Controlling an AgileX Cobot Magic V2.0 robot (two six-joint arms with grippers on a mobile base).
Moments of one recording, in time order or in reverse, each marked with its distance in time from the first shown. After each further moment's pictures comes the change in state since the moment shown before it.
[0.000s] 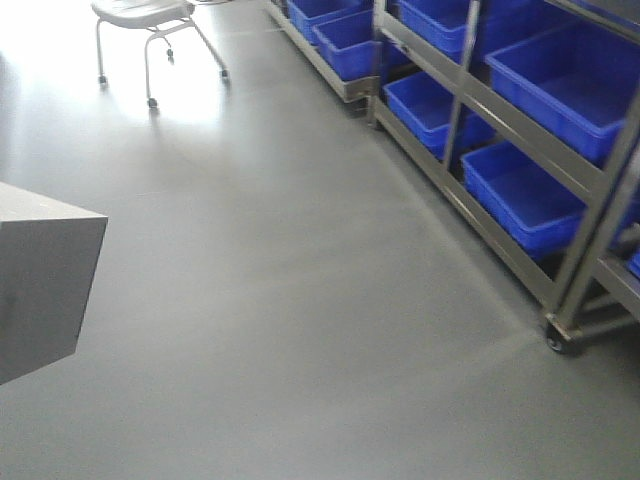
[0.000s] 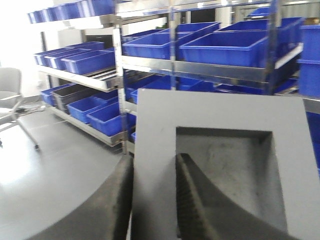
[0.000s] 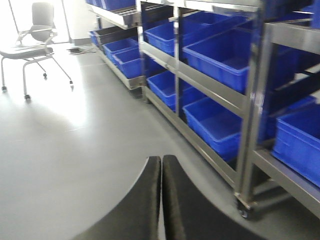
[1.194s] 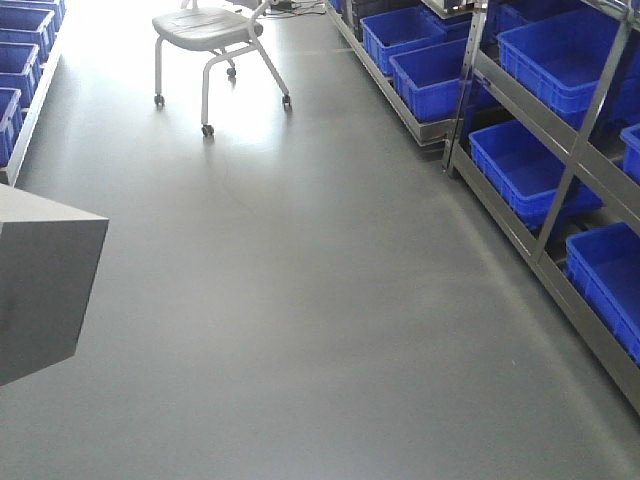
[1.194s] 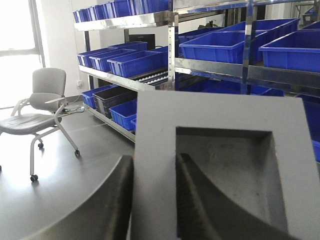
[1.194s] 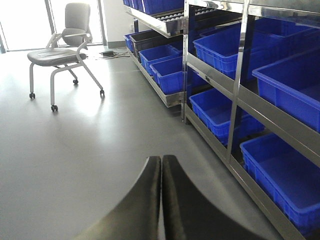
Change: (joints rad) left arm 0.000 0.000 0.000 0.000 0.000 0.000; right arm 0.000 0.000 0.000 0.000 0.000 0.000
